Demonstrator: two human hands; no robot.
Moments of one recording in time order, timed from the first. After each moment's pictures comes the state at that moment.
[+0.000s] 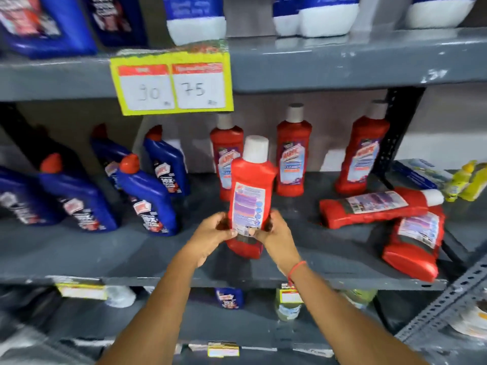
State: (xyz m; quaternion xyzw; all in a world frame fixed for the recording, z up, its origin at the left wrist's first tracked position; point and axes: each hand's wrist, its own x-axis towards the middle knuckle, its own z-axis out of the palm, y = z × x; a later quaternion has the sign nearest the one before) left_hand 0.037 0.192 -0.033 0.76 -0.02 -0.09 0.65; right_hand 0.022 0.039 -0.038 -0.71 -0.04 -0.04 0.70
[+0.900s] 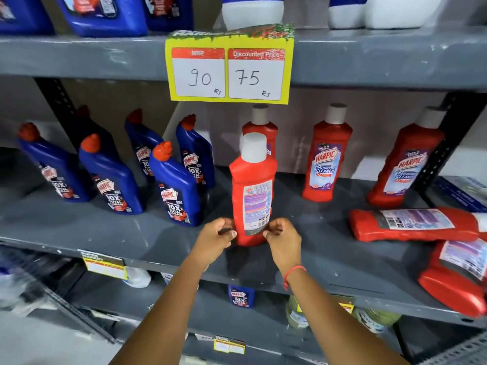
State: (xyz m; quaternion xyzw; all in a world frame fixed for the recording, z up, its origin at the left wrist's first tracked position) left_hand 0.031 0.226 -0.060 0.79 0.06 -0.01 0.62; right_hand 0.046 0.070 -0.070 -0.79 0.04 -0.06 0.61
